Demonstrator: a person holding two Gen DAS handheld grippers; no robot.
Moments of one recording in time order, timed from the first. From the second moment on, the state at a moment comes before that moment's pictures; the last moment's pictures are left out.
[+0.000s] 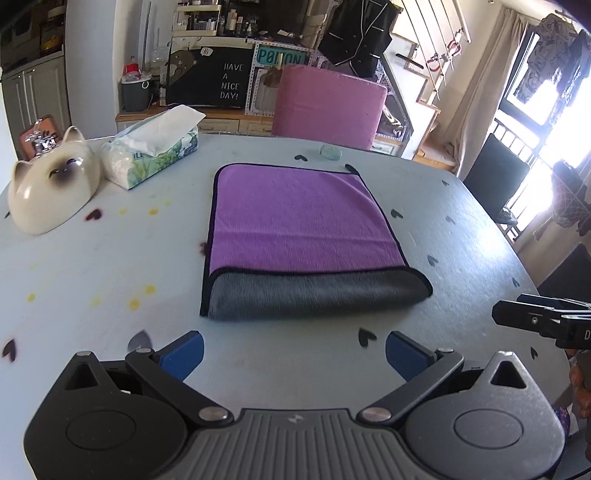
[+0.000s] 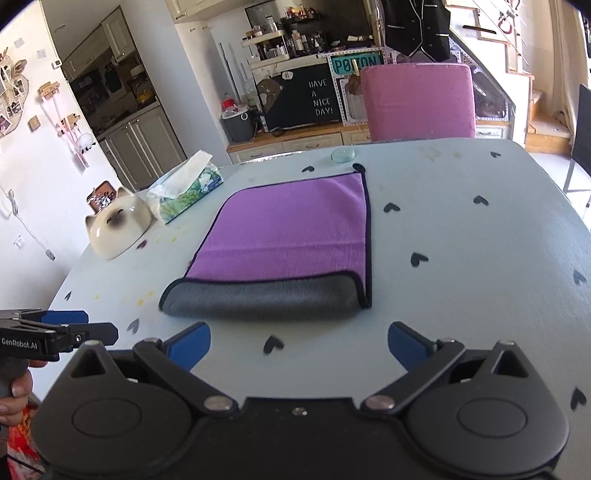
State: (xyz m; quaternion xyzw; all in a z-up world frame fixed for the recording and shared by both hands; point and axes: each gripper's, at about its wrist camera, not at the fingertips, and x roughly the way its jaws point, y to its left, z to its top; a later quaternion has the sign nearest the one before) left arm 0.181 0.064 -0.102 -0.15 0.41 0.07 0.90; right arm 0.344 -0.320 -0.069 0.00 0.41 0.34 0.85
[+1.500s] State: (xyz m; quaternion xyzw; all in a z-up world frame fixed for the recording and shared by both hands) left arm 0.264 0.136 -0.188 -0.19 0.43 0.11 0.87; right arm 0.469 -0.260 -0.173 0.00 0.47 0.34 0.81
